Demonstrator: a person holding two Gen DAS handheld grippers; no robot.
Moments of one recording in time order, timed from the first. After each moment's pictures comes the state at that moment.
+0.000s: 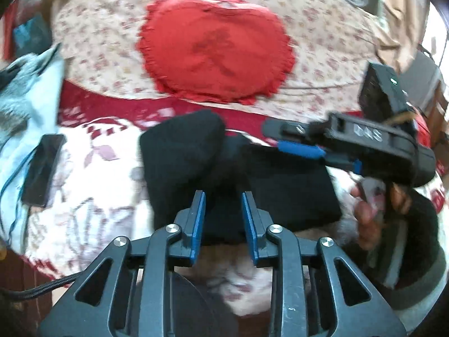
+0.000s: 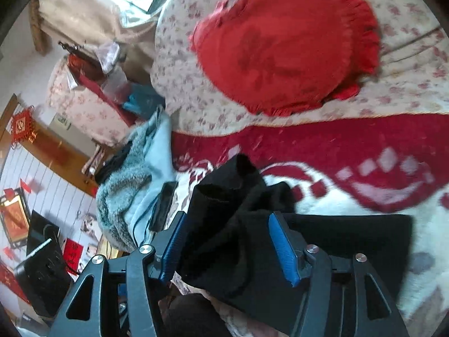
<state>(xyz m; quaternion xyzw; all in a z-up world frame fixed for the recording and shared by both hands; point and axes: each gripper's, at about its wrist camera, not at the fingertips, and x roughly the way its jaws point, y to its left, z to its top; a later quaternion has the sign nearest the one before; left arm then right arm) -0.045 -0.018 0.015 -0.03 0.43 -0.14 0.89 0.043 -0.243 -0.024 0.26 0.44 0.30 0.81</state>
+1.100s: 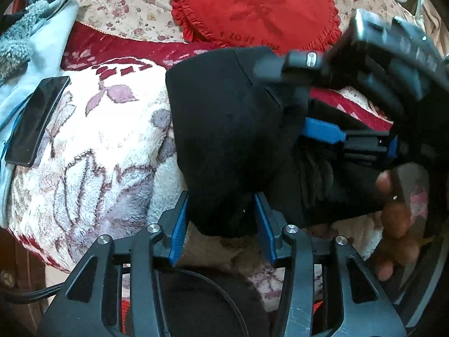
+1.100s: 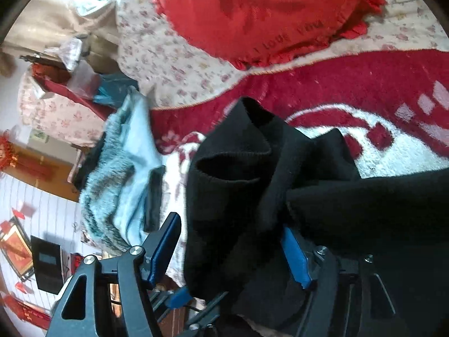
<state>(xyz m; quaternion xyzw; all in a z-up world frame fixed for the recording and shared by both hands) -0.023 -0.001 -0.055 -0.05 0.50 -0.11 0.86 0.062 -0.175 -0.061 0.31 0.50 0.26 0.76</state>
